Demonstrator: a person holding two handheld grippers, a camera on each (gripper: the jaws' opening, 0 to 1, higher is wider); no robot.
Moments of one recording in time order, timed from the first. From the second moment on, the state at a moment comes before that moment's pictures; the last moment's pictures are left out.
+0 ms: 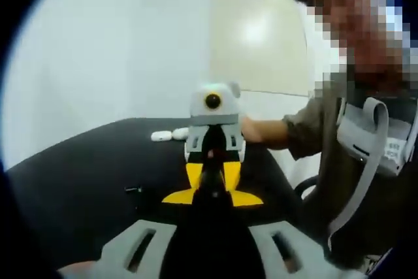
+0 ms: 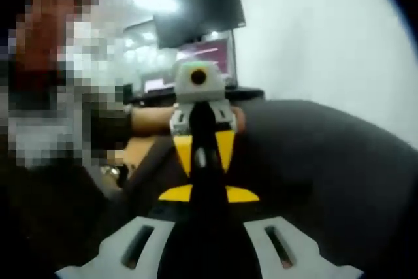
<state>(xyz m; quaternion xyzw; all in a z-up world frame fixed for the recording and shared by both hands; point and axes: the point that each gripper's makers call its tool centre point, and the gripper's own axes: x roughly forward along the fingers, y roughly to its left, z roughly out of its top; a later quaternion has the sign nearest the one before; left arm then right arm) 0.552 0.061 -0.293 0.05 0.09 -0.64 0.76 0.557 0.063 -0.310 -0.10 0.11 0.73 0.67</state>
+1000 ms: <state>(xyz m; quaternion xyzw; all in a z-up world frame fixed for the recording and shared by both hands) 0.575 0.084 -0.265 -0.07 0.12 -0.60 0.79 0.553 0.049 -0.309 -0.12 0.12 0.74 0.65</state>
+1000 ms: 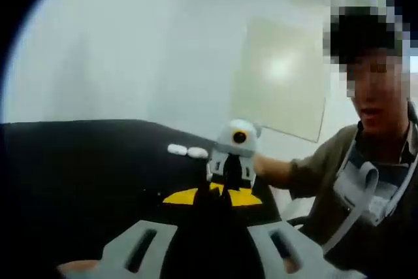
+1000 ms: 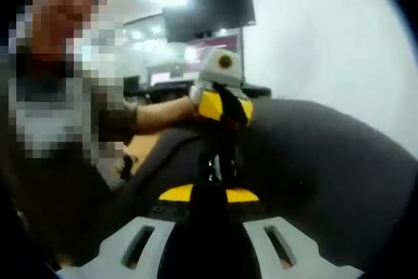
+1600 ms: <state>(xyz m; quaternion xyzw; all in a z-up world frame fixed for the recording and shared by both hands) 0.618 0.103 -0.288 0.04 0.11 -0.52 0.85 0.557 0.046 -0.312 -0.10 0.12 0.74 0.65</state>
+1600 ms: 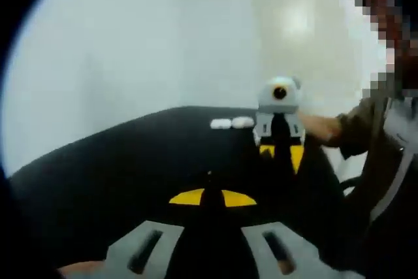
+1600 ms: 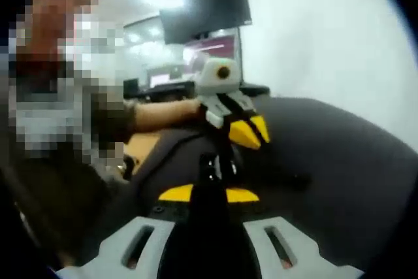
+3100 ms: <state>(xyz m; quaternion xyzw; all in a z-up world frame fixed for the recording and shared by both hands) 0.552 0.047 -0.317 0.06 0.15 -0.64 0.75 0.640 0.034 -0.282 -0.13 0.07 0.61 0.77</state>
